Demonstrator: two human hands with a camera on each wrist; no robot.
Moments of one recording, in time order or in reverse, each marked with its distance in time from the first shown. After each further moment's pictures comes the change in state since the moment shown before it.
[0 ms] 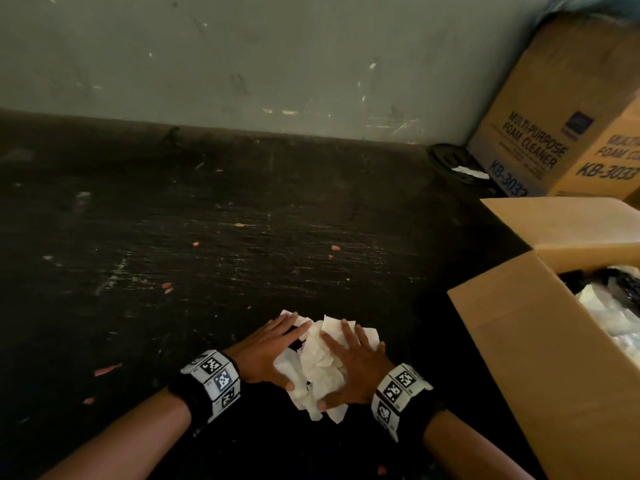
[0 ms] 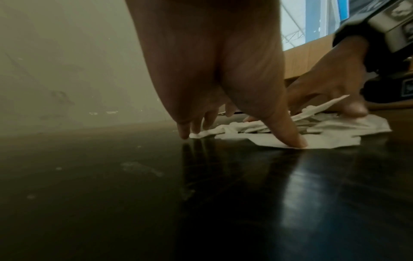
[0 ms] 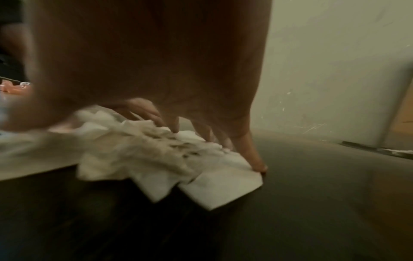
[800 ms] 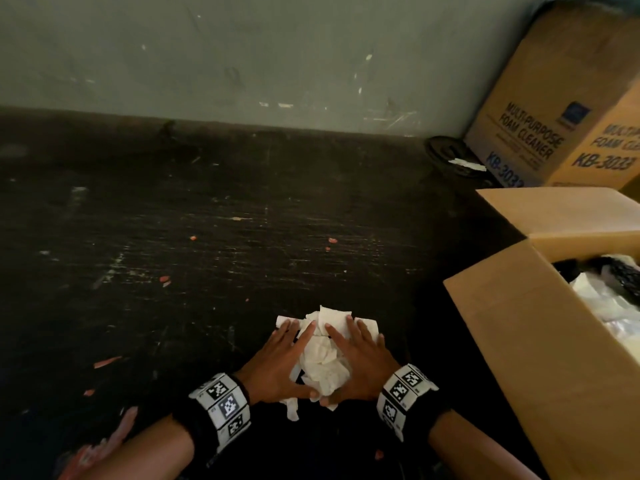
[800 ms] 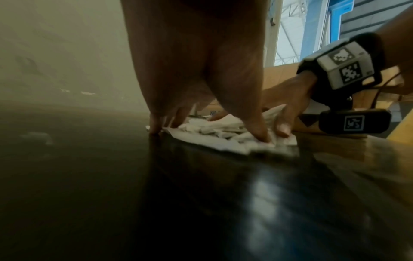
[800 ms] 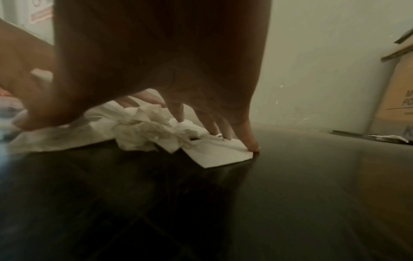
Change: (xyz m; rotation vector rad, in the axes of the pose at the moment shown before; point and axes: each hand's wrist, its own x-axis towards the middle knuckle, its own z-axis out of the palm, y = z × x) left_hand -0.015 0.047 0.025 -0.117 0.065 -0.112; right_hand -0.008 0.004 0.009 0.061 0.038 0.021
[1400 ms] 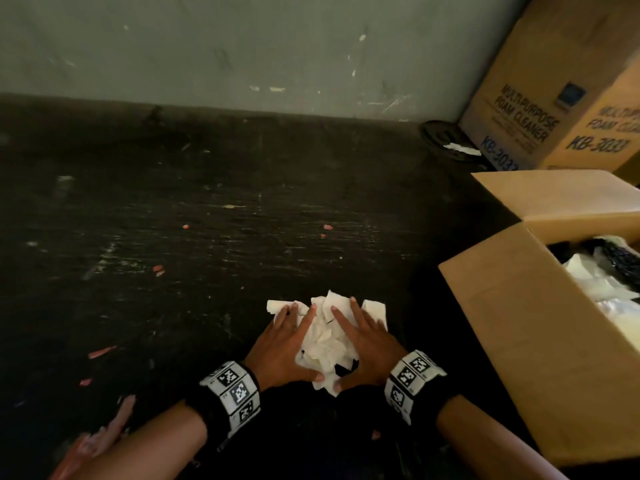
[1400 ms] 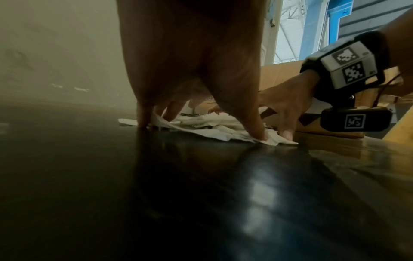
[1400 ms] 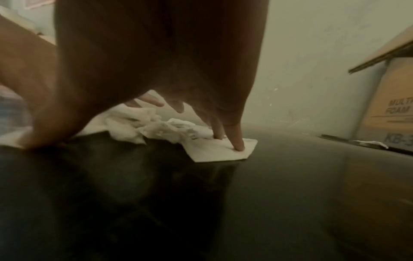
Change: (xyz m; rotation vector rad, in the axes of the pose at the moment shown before) left_hand 0.018 0.002 0.015 0.079 0.048 -0.086; right_hand -0.016 0.015 0.001 0.045 0.075 -0.058
